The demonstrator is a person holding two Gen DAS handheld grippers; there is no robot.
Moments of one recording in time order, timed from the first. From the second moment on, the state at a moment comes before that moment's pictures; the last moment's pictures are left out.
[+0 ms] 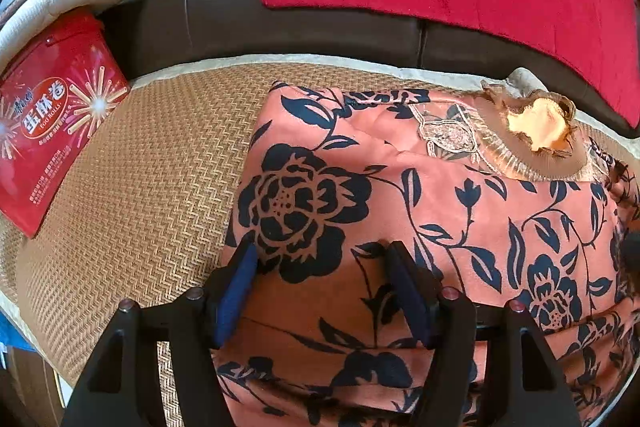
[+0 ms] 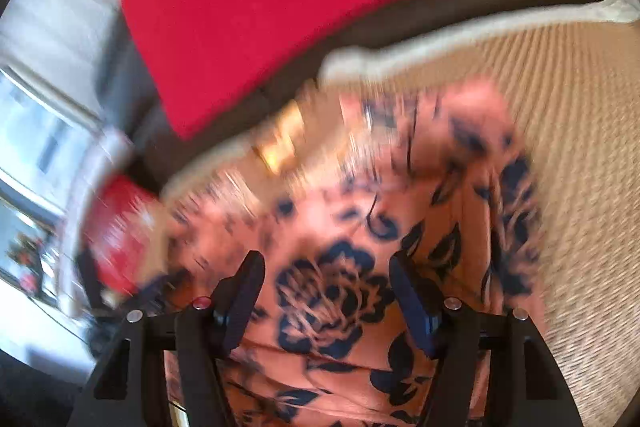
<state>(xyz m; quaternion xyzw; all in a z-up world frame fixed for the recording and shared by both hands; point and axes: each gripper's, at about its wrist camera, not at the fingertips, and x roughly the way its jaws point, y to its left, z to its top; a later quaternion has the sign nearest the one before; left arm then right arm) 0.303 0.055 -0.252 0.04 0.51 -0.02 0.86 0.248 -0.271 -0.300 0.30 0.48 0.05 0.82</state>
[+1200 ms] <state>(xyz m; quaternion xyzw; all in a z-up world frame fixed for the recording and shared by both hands) 0.316 0.006 -0.259 0.10 0.48 0.00 0.87 0.256 -0.231 -0.272 0.16 0.44 0.02 0.88</state>
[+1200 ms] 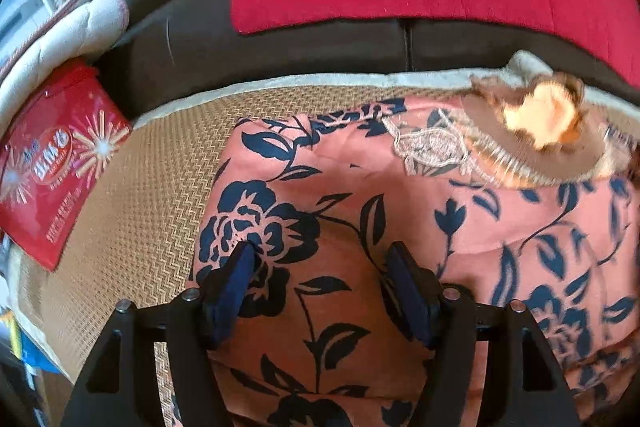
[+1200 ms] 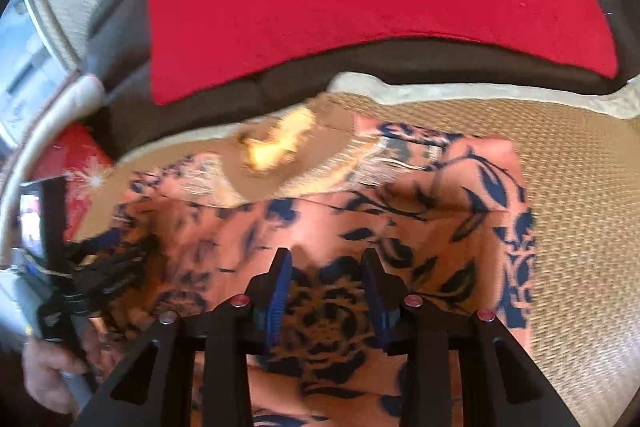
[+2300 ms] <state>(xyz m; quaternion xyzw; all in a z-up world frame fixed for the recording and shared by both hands) 0.056 0.179 -0.261 0.00 0.47 -0.04 0.88 -0.005 -0.279 -0.291 0.23 0.50 0.08 0.83</state>
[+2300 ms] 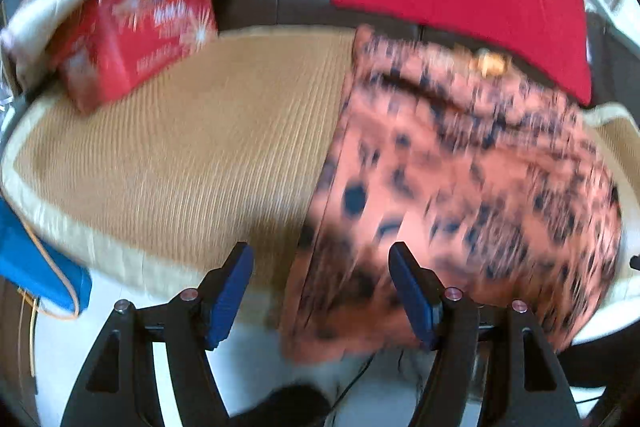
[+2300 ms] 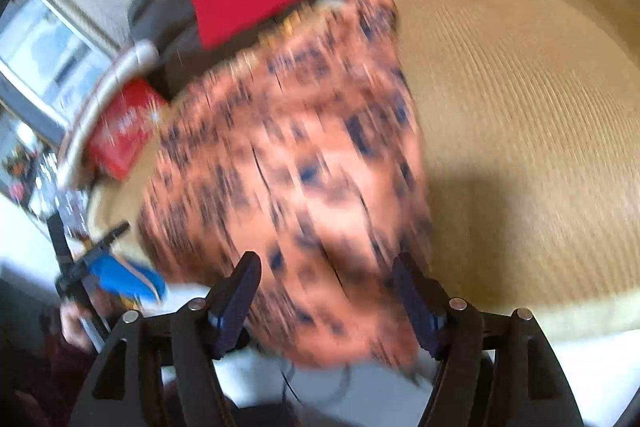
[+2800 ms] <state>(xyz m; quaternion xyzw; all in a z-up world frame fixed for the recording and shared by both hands) 0.065 0.202 -0.311 -0.08 0.51 -0.08 0.85 -0.023 -0.282 -0.360 0.23 0.55 0.04 0.80</state>
